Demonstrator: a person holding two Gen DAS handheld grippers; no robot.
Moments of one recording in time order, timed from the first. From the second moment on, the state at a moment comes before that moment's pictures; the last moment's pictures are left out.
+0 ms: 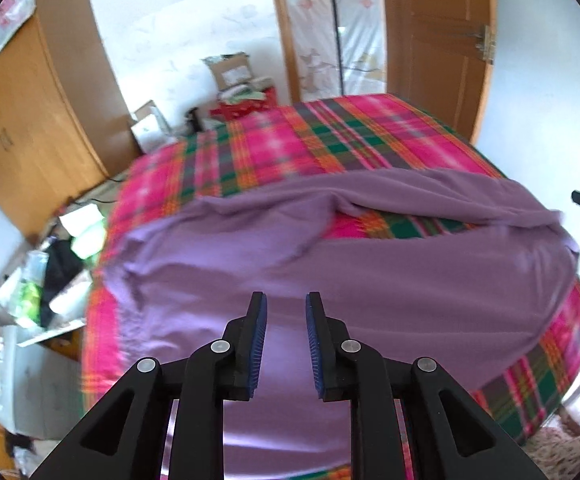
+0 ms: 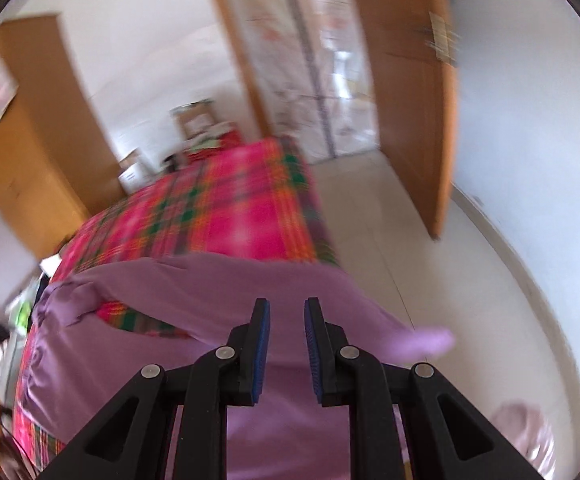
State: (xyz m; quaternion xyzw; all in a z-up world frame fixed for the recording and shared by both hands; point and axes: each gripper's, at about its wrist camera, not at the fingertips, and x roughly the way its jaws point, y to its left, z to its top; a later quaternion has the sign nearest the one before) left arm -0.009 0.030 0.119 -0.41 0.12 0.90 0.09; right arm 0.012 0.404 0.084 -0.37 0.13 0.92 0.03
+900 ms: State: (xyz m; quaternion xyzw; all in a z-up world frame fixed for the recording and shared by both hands) left arm -0.219 -0.084 0.043 -0.51 0.20 0.83 0.07; right arm -0.177 0.165 0.014 -0.46 -0.15 0.85 -0.23
